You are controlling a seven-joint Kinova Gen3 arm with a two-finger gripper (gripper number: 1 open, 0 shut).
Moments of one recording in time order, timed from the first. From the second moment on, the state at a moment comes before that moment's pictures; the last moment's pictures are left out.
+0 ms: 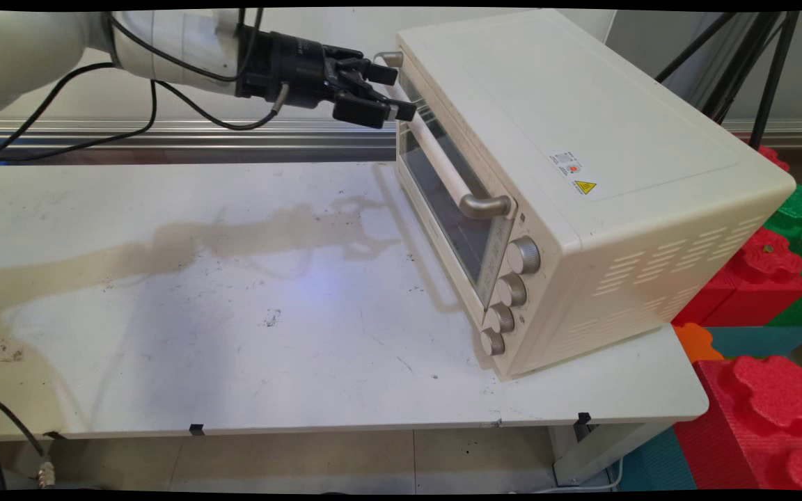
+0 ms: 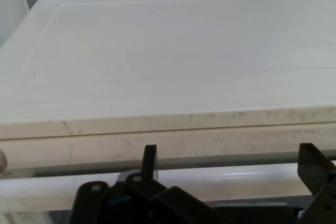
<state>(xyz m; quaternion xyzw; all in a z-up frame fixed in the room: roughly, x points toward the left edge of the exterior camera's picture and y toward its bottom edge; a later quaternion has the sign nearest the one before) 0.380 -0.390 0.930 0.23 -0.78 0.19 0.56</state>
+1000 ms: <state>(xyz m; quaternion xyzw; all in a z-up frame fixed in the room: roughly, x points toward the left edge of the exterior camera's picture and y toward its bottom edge) 0.365 -0.406 0.926 0.23 -0.78 0.20 0.55</state>
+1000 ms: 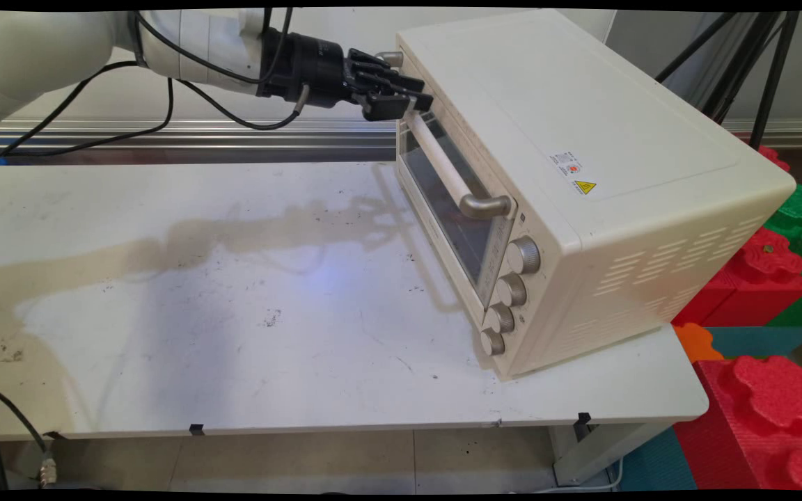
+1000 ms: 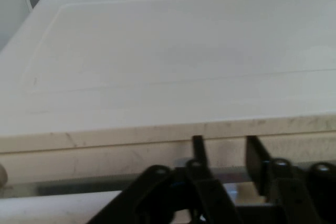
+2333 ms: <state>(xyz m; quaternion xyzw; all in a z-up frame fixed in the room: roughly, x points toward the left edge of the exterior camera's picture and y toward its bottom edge) 0.371 -0.405 0.911 0.22 -0.81 0.18 0.52</state>
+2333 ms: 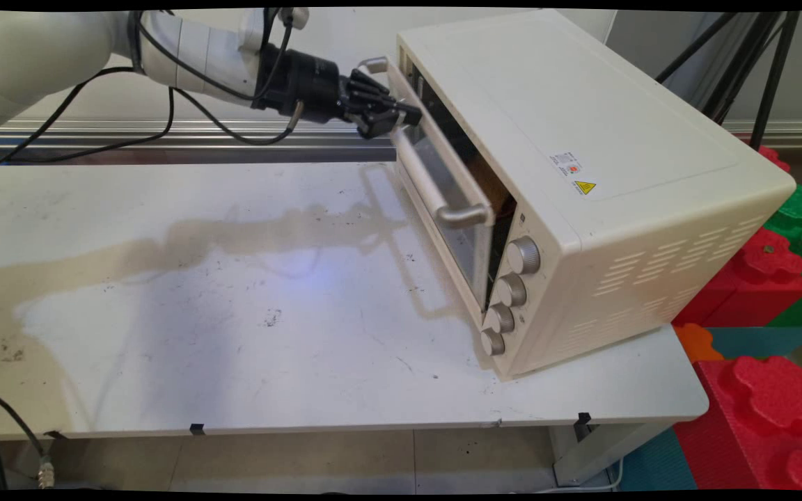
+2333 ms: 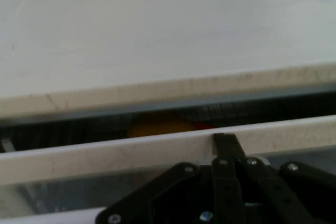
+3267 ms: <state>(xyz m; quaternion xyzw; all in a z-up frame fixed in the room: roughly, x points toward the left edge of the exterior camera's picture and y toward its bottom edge) 0.408 -0.380 0.896 0.20 -0.83 0.17 0.49</state>
